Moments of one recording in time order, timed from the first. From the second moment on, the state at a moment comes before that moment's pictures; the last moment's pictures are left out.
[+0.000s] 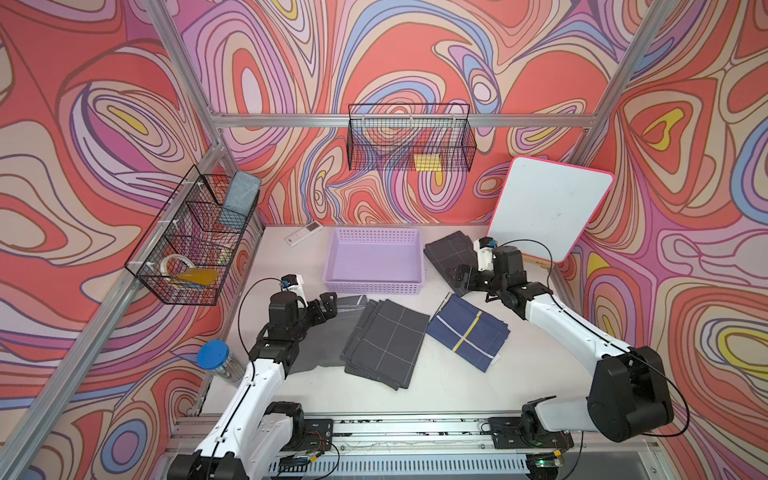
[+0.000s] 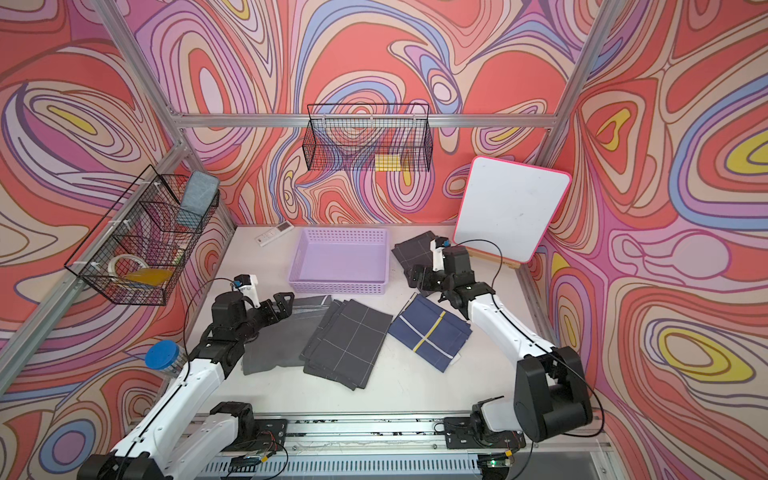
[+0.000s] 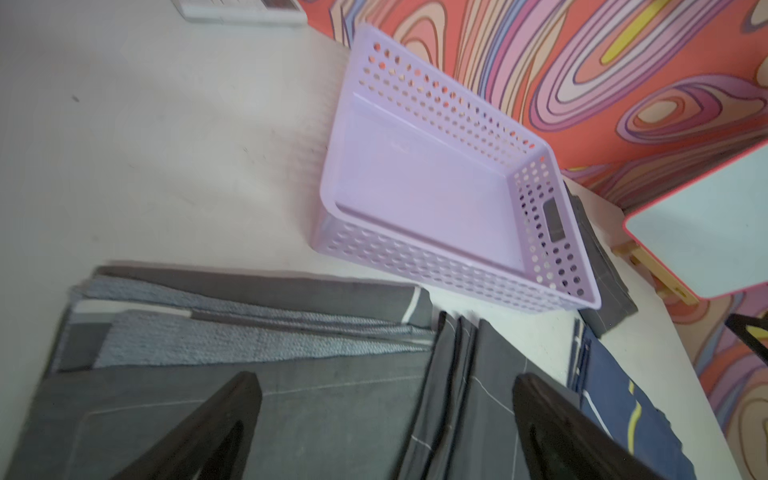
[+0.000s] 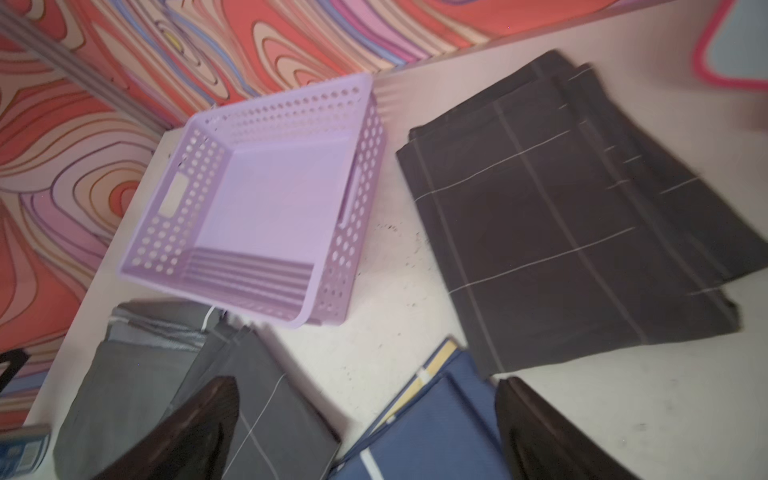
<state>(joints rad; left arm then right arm) -0.08 0.92 0.49 -0.15 0.23 -0.47 0.30 1.39 0.95 -0.21 -0.26 0.33</state>
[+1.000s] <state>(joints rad) -0.34 0.95 0.40 -0.25 0.25 -0.52 0.51 1.71 1.02 -0.39 -0.26 0.34</state>
